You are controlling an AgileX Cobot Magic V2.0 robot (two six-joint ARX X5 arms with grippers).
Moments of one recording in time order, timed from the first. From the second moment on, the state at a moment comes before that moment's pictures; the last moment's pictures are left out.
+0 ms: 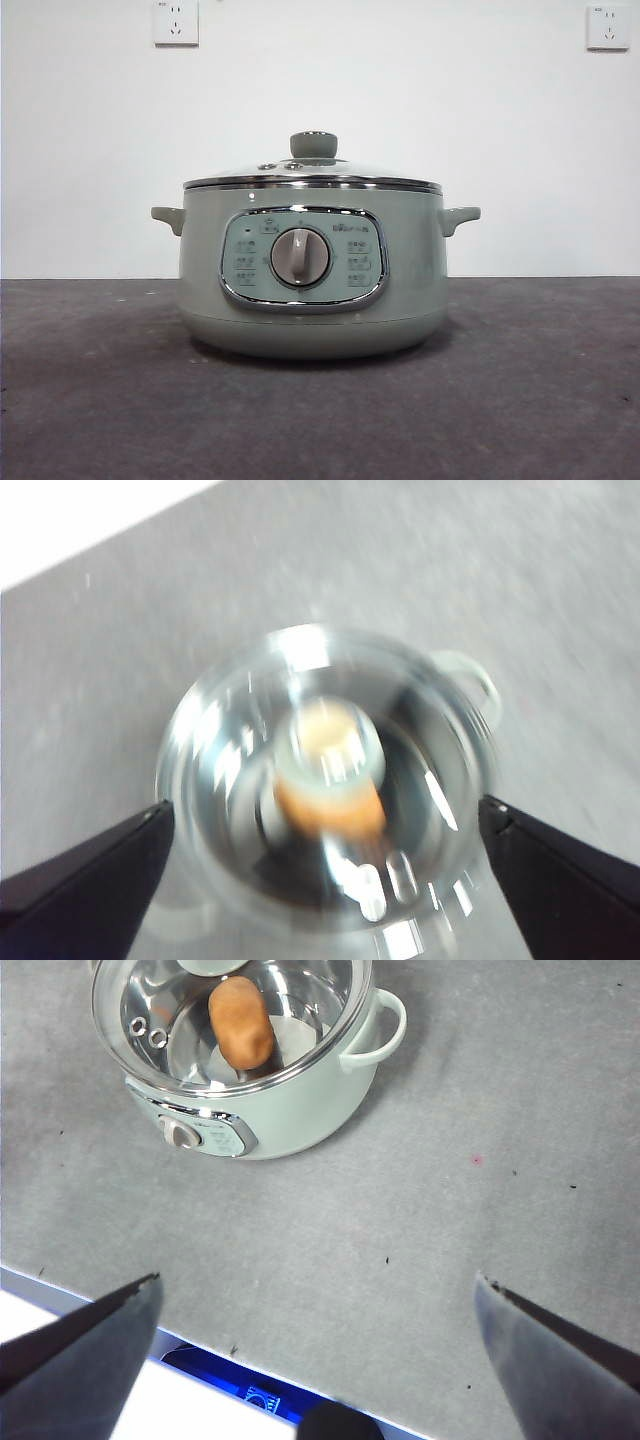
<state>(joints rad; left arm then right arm) -0.63 1.49 1.83 -1.05 -0.02 0.01 0.67 0.86 1.40 -1.35 0.10 0.26</state>
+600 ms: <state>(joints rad) -0.65 1.16 1.83 -1.32 -0.02 -0.01 0.67 0.89 1.40 -1.35 0.10 0.24</state>
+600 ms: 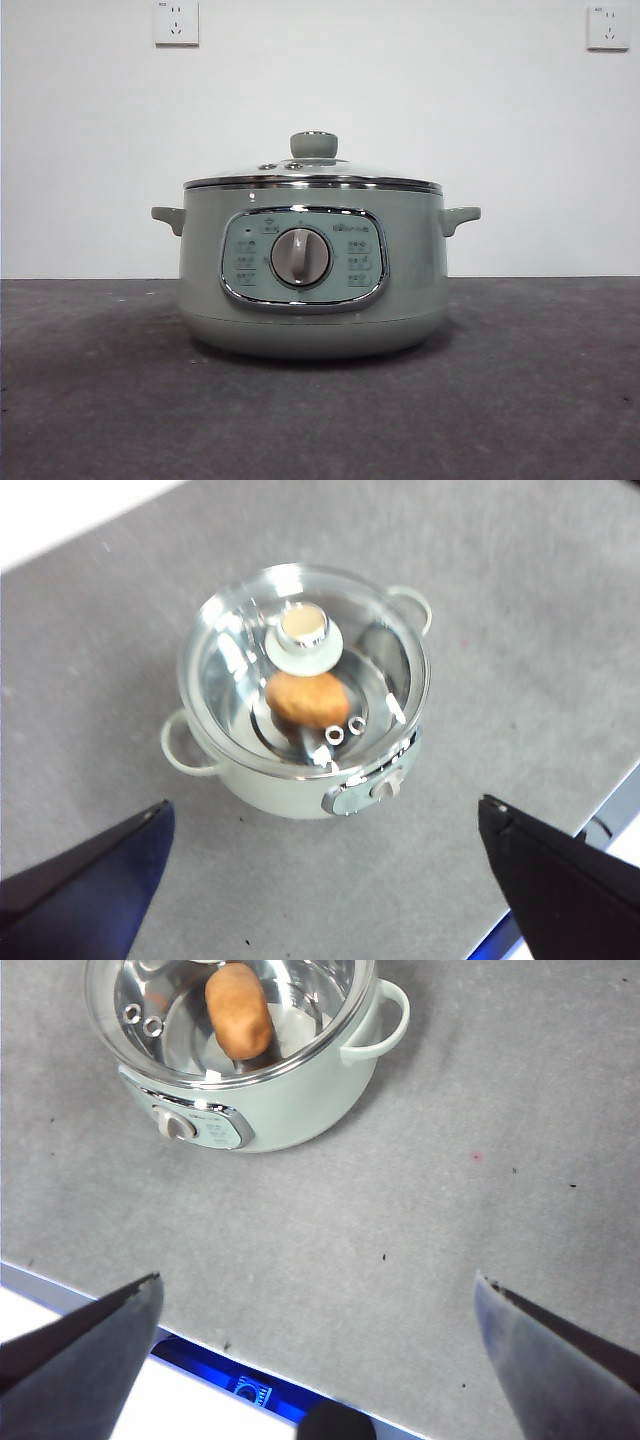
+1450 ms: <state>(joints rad) -0.65 1.21 1.83 -1.32 -0.02 -0.01 0.67 0.91 1.40 -1.35 0.19 0.22</state>
